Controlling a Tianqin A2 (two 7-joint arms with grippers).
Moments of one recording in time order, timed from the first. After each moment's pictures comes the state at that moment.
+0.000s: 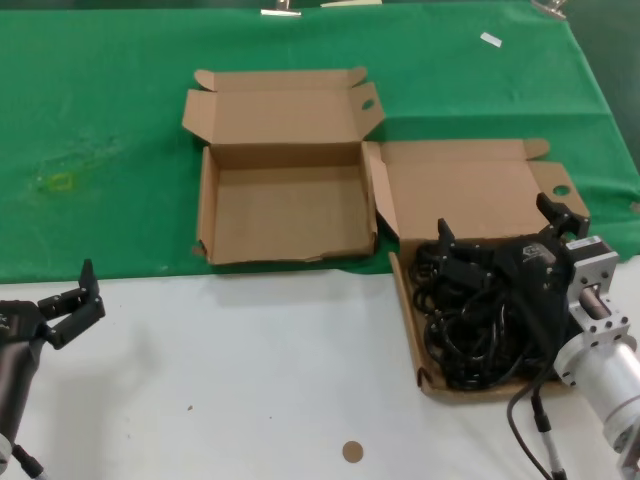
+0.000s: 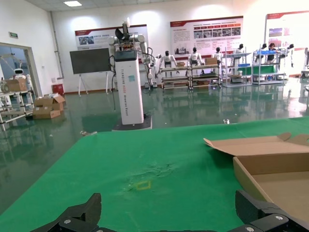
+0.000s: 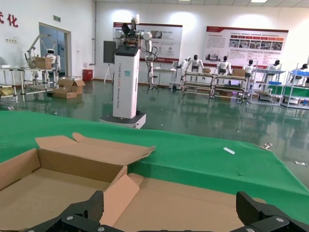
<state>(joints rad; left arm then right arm) 0.00 -0.30 1.60 -1.60 -1.80 0.00 0.00 0.04 0.30 -1.62 1.57 1.78 -0.03 0.00</state>
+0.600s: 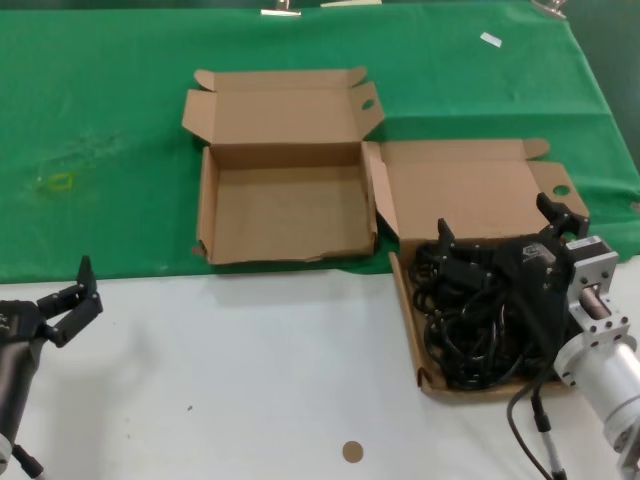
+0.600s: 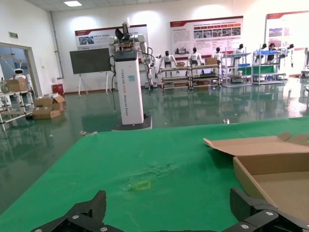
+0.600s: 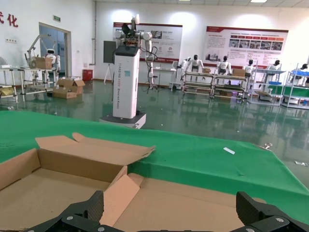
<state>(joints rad) 0.00 -0.30 1.60 -1.60 -1.80 0.00 0.00 0.04 0.30 -1.62 1.57 1.78 -0.03 0.00</state>
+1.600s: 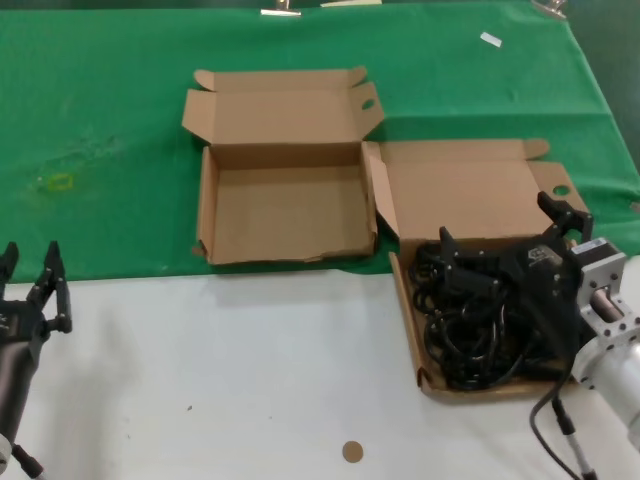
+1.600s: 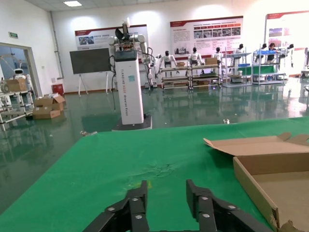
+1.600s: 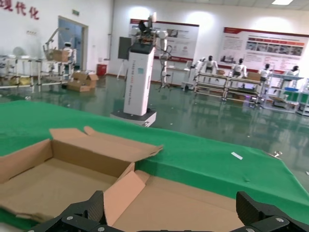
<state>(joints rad) 0.00 -0.30 1.60 -1.60 -1.80 0.00 0.00 0.02 0.41 -1.68 1.61 1.80 -0.01 0.03</state>
